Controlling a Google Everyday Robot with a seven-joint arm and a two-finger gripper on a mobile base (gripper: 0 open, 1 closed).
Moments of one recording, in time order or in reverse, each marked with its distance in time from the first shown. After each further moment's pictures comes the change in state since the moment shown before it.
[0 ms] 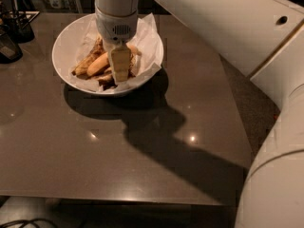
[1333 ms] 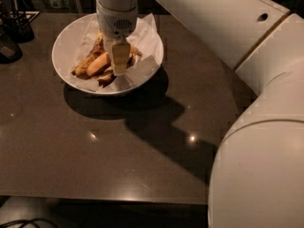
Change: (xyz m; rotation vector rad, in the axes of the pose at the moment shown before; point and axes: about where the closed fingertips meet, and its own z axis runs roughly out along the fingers) arm 0.003 -0.023 0.005 -0.007 -0.020 -0.038
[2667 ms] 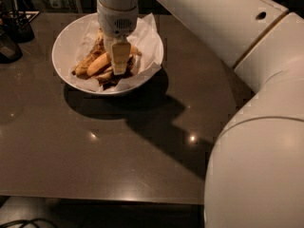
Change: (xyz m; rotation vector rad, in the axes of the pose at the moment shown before) arm 0.002 -0.001 0.000 -0.008 -0.003 0.010
